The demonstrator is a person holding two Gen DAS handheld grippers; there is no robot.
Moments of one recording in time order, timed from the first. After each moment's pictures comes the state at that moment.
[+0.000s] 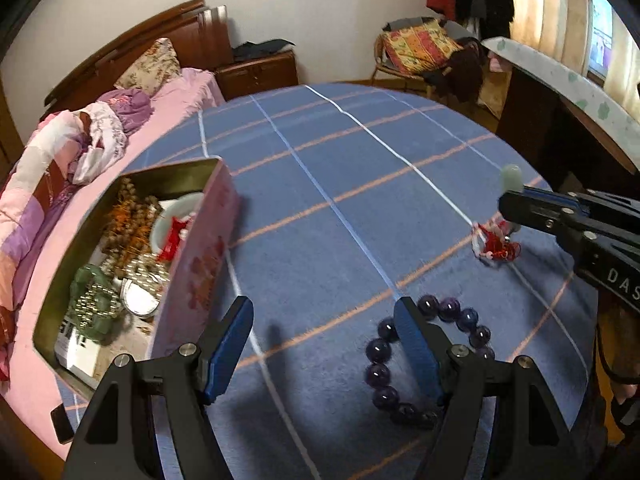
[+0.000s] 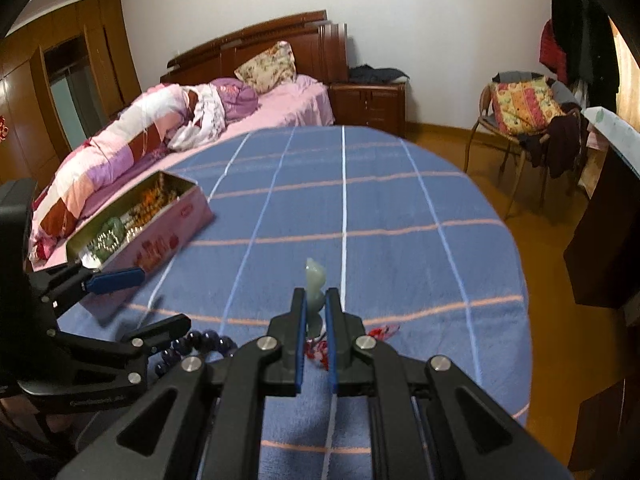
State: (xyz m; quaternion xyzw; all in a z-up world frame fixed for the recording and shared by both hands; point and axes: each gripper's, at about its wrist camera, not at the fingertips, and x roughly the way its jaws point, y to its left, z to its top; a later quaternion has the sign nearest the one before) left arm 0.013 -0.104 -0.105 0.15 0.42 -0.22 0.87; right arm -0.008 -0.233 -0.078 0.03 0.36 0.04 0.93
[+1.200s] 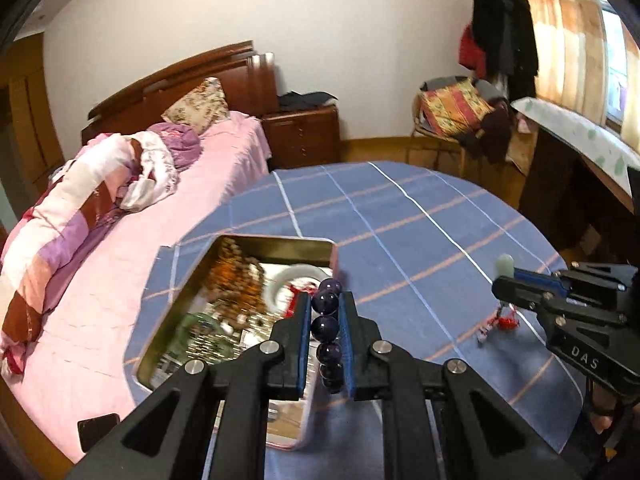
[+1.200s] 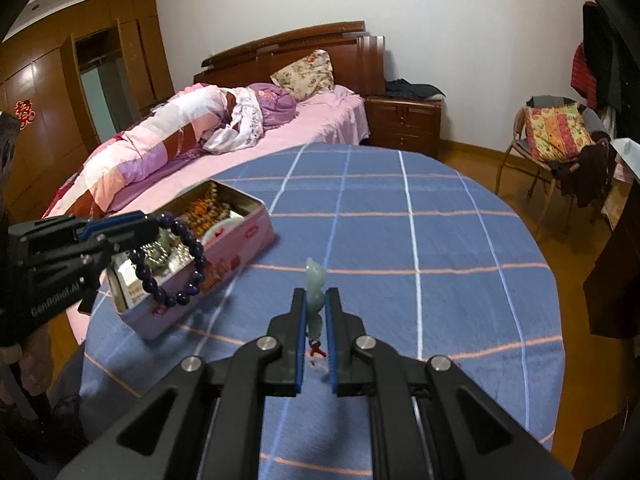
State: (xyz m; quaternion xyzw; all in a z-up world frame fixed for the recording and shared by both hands) left arm 0.024 -0.026 -0.025 0.10 0.32 -0.17 0.93; right arm 0.004 -0.181 -0.053 0.01 0.33 0.09 0.94
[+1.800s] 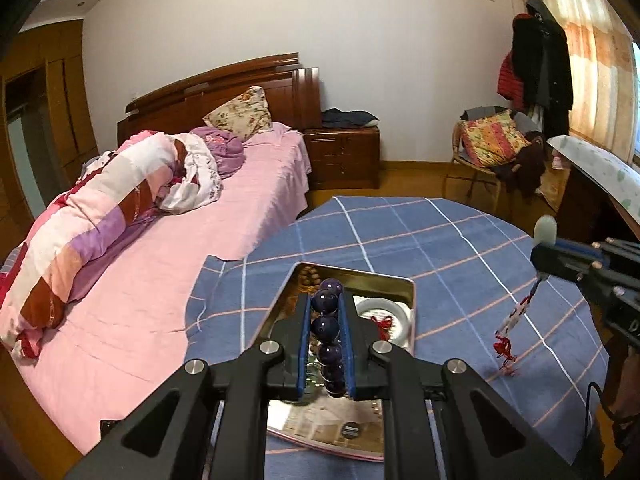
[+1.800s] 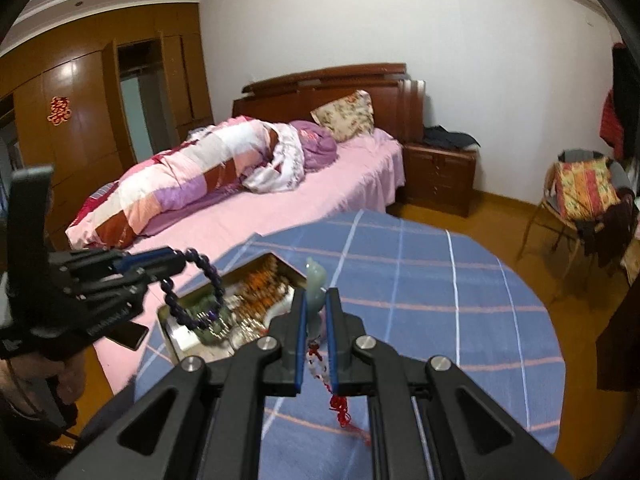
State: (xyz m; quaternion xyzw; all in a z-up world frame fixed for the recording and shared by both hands) left arm 0.044 0.037 0.006 0.07 0.30 -0.11 0.94; right arm 0.023 -0.126 0.012 -0.01 0.26 0.15 0.95
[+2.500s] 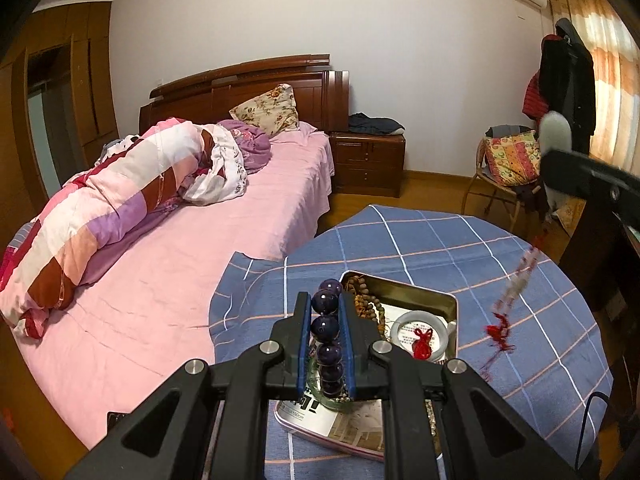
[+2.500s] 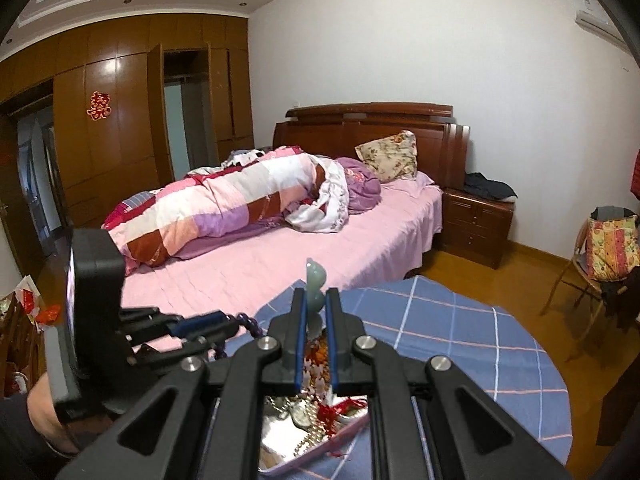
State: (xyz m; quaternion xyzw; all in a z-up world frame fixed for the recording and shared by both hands) left arm 0.058 0.080 0.012 0.03 0.30 -0.09 0.95; right arm 0.044 -0.054 0.061 -0.04 0.21 0.21 0.95
